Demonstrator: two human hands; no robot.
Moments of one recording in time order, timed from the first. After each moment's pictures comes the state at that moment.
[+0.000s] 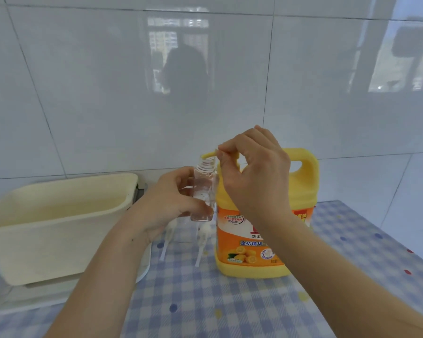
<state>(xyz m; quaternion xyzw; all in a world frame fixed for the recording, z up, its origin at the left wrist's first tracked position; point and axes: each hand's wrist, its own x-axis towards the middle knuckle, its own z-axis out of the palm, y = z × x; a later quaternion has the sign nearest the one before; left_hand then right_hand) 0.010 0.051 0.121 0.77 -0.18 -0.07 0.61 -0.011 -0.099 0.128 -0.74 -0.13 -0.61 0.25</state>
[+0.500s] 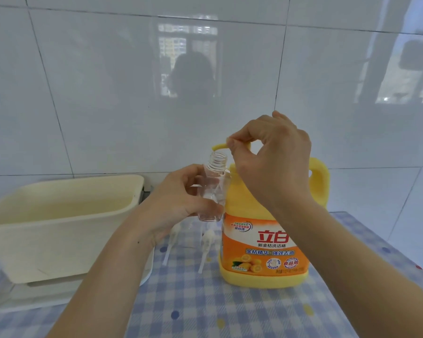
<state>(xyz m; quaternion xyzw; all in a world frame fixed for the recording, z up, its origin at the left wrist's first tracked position) 0.007 0.050 0.127 0.76 -0.20 -0.05 0.61 -0.018 -0.099 0.163 -0.79 -0.09 -0.56 0.22</state>
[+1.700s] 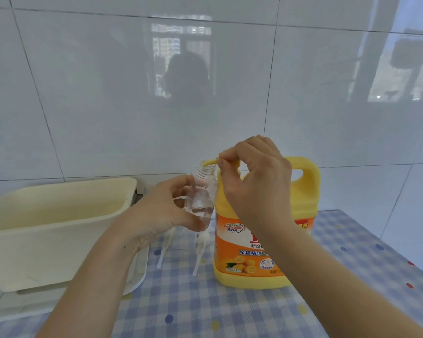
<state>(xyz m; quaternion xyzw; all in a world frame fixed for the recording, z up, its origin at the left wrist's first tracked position) 0.012 0.060 0.121 0.80 -0.18 -0.07 0.56 -0.014 -0.098 0.131 -0.76 -0.13 -0.59 0.25</state>
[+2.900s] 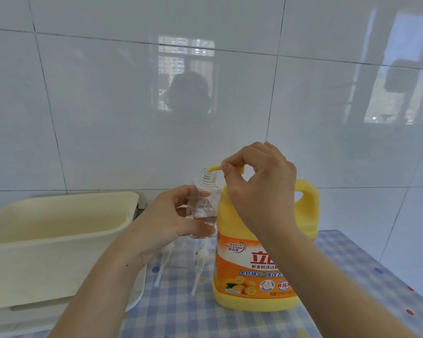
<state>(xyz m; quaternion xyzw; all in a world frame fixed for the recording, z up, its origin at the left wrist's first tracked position) 0.008 0.058 0.125 0.80 -0.19 -0.03 0.57 -0.017 -0.096 0.156 -0.77 -0.11 -0.57 0.27</state>
